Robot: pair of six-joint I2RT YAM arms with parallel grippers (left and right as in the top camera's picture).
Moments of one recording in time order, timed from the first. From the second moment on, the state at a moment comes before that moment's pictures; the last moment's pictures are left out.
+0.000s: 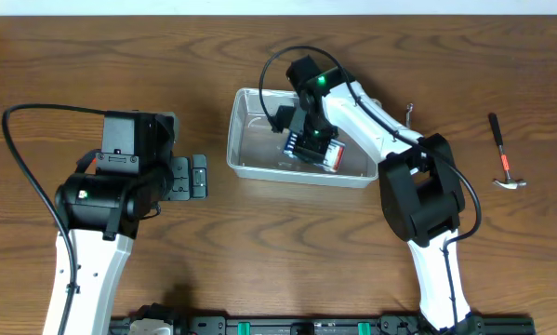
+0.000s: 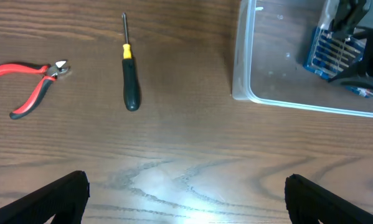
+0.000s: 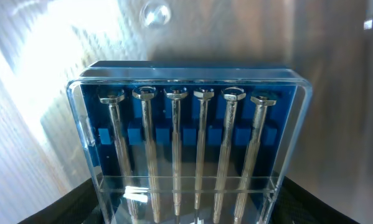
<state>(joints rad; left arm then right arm) -0.12 1.14 1.19 -1.12 0.02 -0.12 0.50 2.29 1.84 -1.07 -0.09 -0.71</state>
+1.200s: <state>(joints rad) -0.12 1.14 1.19 -1.13 0.02 -0.12 0.31 2.21 2.54 -1.46 0.12 0.01</state>
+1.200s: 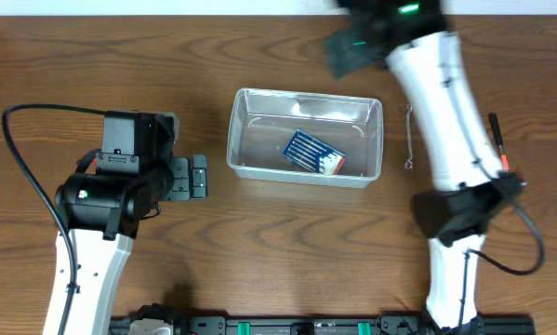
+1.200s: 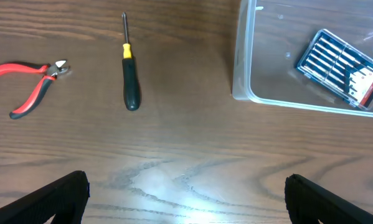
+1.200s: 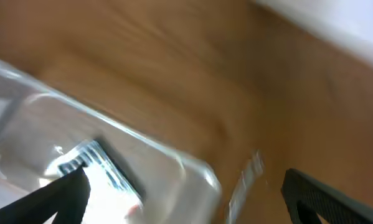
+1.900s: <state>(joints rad) -0.12 1.14 1.19 -1.13 0.02 -0.12 0.09 2.20 2.10 -1.44 0.15 0.27</state>
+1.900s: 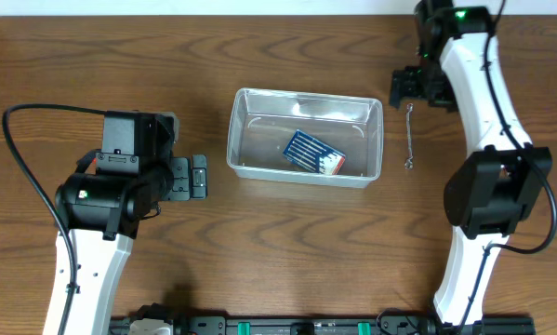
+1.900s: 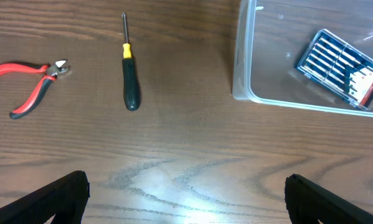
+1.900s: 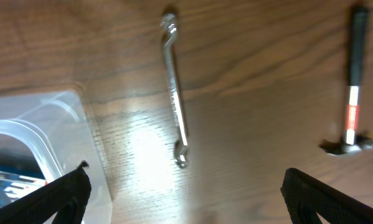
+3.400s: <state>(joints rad) -0.12 1.14 1.19 -1.12 0.02 -0.12 0.03 2.18 1.58 -0.84 0.02 0.09</state>
